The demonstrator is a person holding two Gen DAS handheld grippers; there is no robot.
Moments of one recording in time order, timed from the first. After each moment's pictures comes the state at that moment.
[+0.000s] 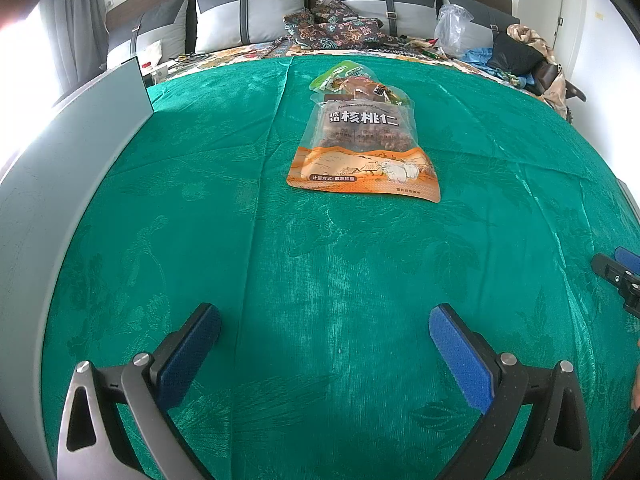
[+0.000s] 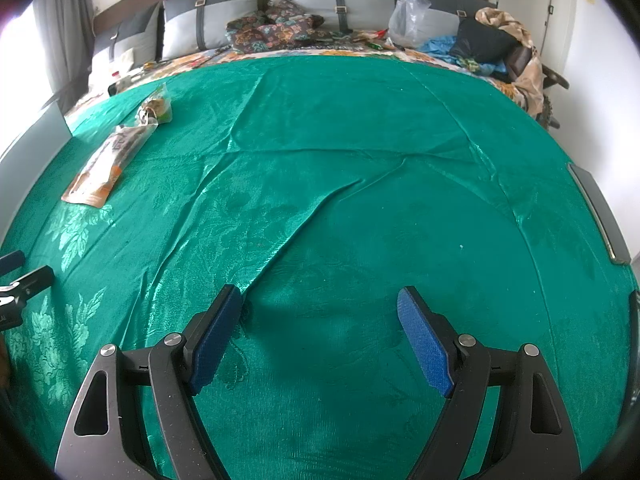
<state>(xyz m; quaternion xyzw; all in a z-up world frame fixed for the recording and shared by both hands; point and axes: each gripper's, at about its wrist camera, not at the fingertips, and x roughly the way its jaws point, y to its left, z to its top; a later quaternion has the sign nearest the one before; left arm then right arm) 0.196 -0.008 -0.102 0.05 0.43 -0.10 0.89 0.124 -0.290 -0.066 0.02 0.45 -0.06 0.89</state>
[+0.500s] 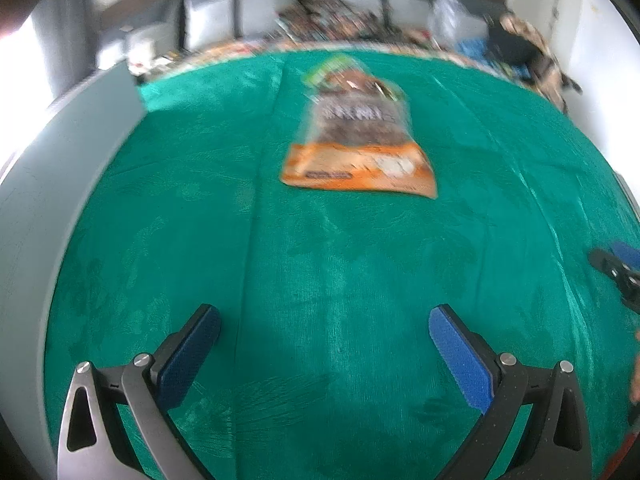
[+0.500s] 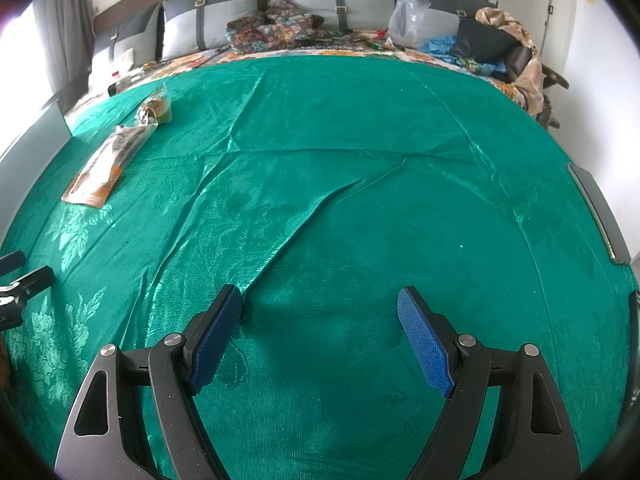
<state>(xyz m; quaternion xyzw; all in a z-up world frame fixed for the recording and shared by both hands) 0.205 -0.010 -0.100 0.07 0.46 -0.12 0.87 0.124 -0.290 -0.066 0.02 0.45 -0.06 0.89</state>
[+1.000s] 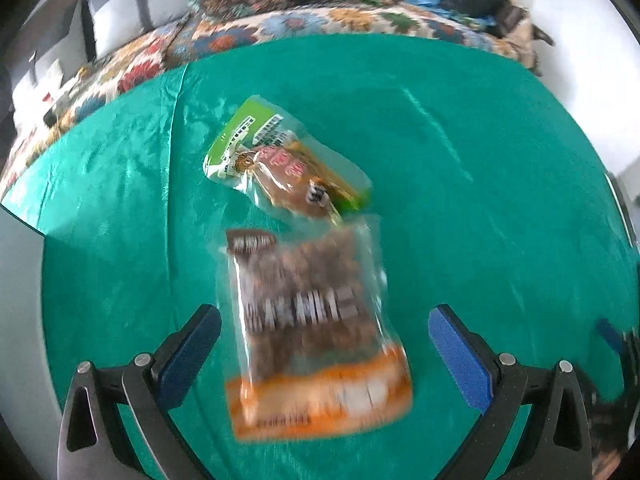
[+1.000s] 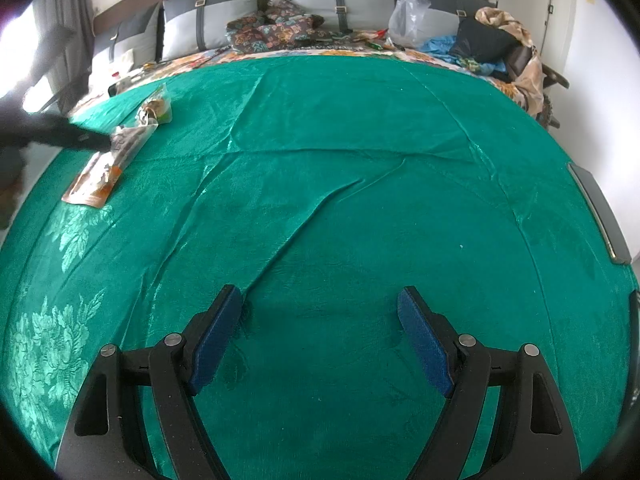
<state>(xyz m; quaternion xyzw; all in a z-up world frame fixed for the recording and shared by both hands) 0.376 -0.081 -0.072 0.12 0.54 -0.20 0.81 0.124 -0.290 -0.066 0.02 0.45 -0.06 0.89</state>
